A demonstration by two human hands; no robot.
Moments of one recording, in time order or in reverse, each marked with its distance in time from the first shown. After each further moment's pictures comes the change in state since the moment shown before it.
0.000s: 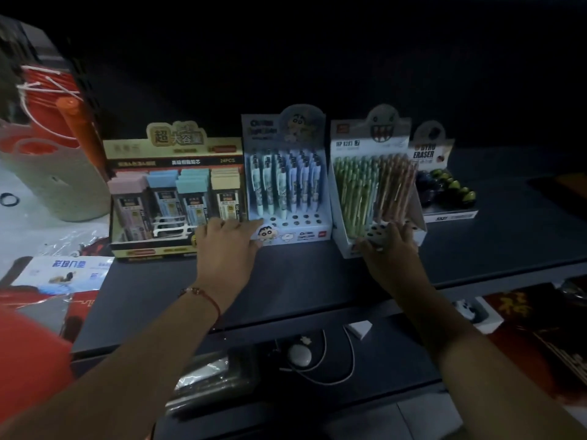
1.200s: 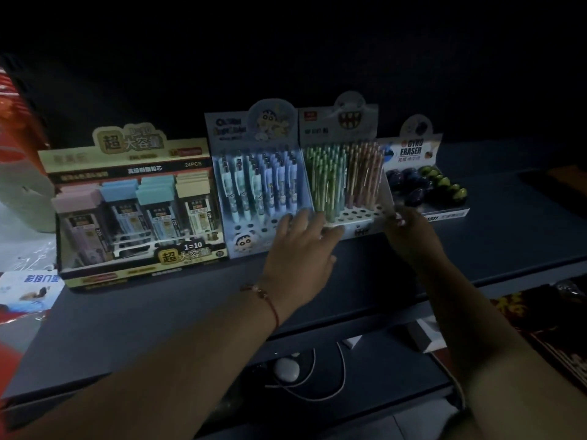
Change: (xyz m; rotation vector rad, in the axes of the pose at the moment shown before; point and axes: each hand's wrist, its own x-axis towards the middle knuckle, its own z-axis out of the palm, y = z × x) left_hand 0.021 0.118 0.022 -0.124 -0.019 0.497; right_hand 0.065 0.035 -0.037 0.101 0.022 -0.063
